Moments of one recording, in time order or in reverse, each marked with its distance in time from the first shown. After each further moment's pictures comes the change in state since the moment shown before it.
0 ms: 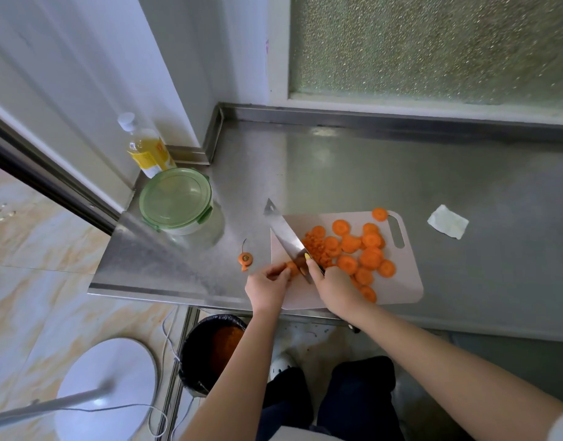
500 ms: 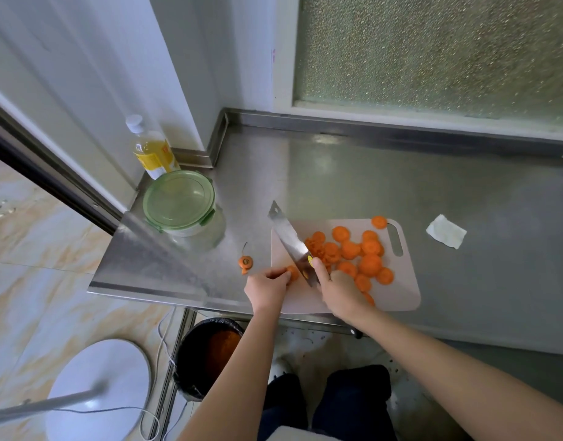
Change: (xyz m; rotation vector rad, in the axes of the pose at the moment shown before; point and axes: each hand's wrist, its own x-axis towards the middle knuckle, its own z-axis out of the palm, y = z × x) left_hand 0.003 0.008 0.001 -0.027 -0.002 -0.139; right_hand 0.002 0.002 -0.001 0.049 0.058 -0.031
